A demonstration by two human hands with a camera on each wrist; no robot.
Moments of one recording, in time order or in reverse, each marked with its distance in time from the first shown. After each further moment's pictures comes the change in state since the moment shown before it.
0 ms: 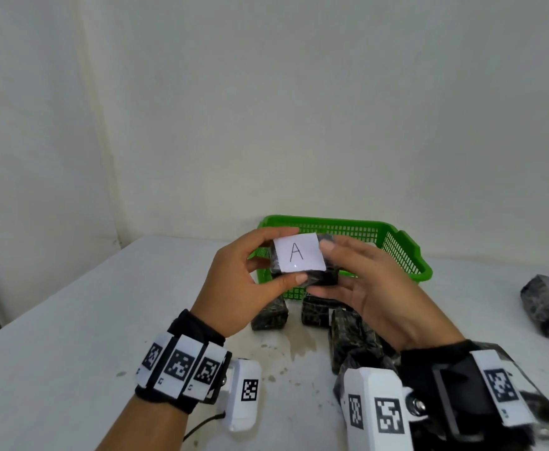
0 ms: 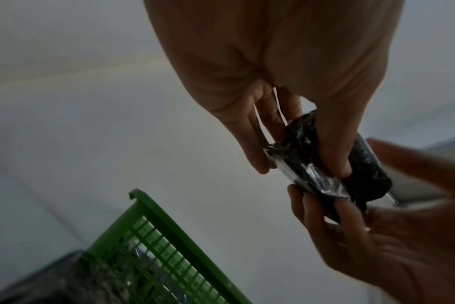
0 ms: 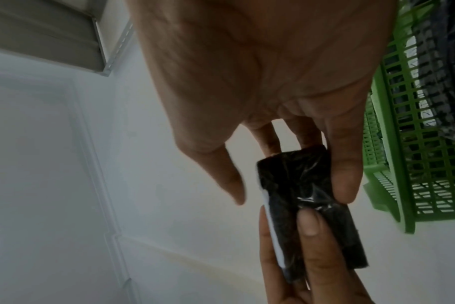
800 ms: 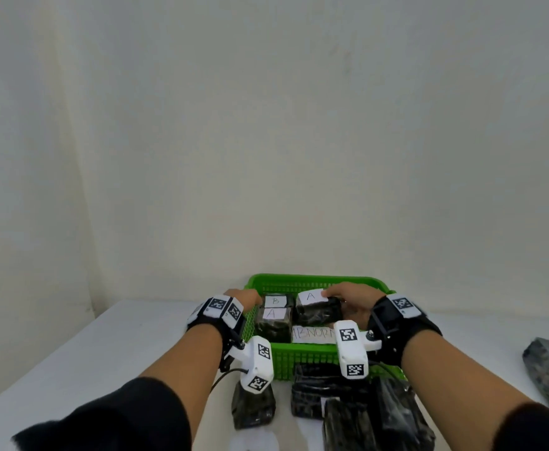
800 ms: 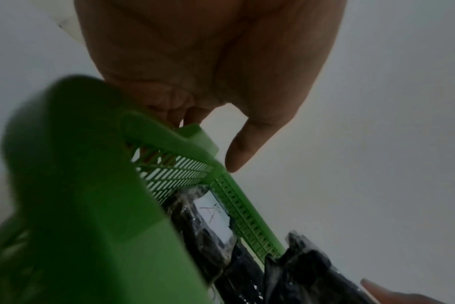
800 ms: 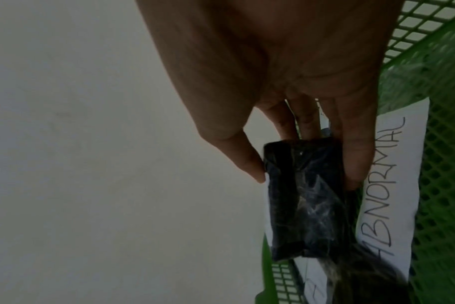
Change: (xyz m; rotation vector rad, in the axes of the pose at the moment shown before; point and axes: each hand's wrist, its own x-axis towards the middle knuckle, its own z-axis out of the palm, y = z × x) left_hand 0.161 -0.099 0.011 0.591 -0.278 -0.996; right_hand 0.179 0.006 -0.090 -0.340 0.298 0.536
